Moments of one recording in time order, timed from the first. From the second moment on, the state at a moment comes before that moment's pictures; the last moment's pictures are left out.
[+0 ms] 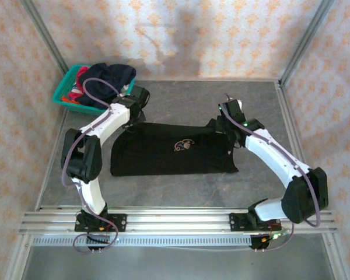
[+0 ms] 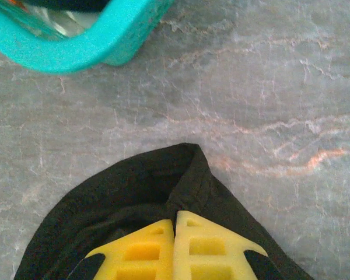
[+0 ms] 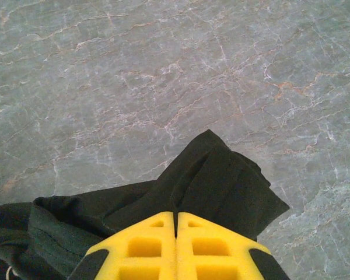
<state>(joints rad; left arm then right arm) -0.29 1.85 1.47 -0.83 -0.37 -0.70 0.43 1.36 1.11 -0.61 0.29 0.47</state>
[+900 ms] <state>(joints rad) -0.28 2.17 1.94 -0.94 -0.48 -0.70 0.36 1.72 1.37 -0.58 0.29 0.43</state>
